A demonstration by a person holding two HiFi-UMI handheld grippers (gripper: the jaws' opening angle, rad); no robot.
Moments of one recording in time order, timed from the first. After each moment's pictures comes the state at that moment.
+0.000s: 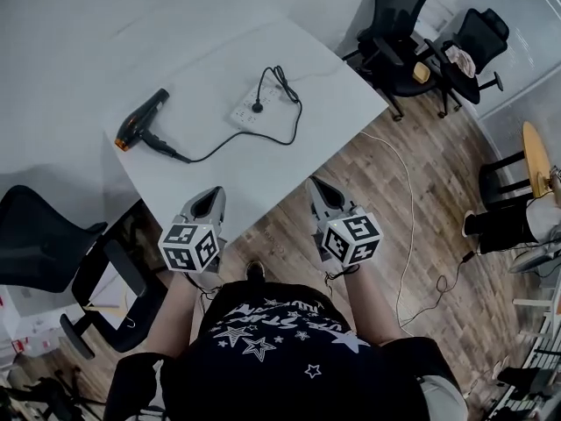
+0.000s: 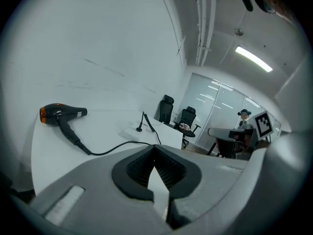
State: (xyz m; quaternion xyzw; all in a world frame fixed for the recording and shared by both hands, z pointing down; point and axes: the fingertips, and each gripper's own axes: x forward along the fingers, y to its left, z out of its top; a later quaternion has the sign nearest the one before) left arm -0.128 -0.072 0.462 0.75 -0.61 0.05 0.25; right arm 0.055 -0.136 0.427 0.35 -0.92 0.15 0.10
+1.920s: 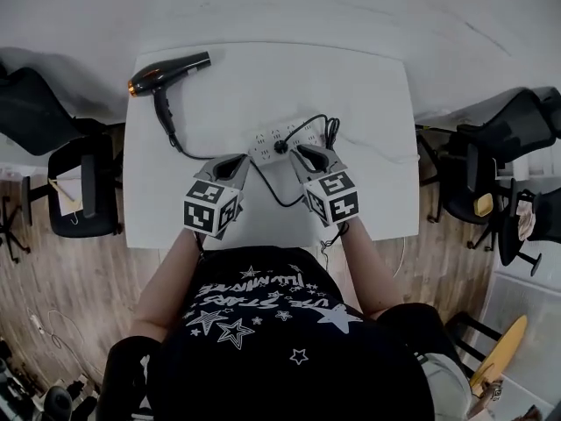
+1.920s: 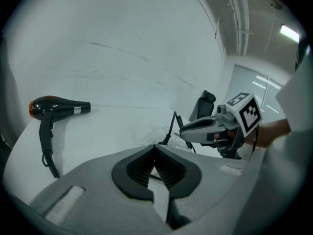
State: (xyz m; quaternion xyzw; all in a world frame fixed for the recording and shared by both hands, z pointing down) left arm -0.152 -0.292 0.526 0.58 -0.75 0.06 0.31; right arm -0.108 -0.385 0.537 -0.03 -0.95 0.04 0.30
